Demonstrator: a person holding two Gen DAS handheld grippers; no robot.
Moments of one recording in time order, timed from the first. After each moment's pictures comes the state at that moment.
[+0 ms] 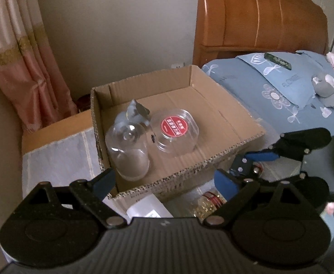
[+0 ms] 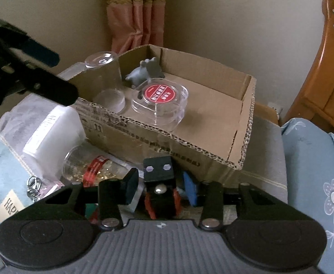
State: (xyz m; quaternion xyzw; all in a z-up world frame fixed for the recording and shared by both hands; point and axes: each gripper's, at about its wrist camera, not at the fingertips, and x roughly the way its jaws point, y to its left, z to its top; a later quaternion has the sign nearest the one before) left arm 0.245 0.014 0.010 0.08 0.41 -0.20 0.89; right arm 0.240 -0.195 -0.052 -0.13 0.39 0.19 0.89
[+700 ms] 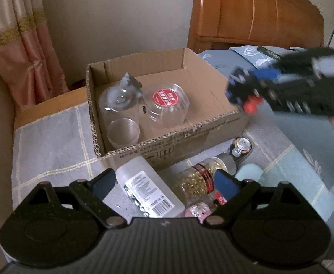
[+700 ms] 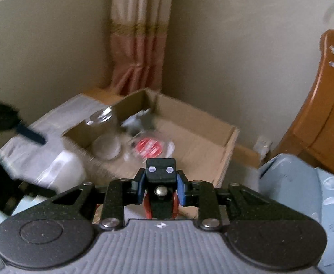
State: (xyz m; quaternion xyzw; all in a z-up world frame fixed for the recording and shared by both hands) left arm 0.217 0.023 -0.011 0.07 0.43 -0.21 0.88; right arm 0.253 -0.194 0.022 -0.16 0.33 0.19 0.91
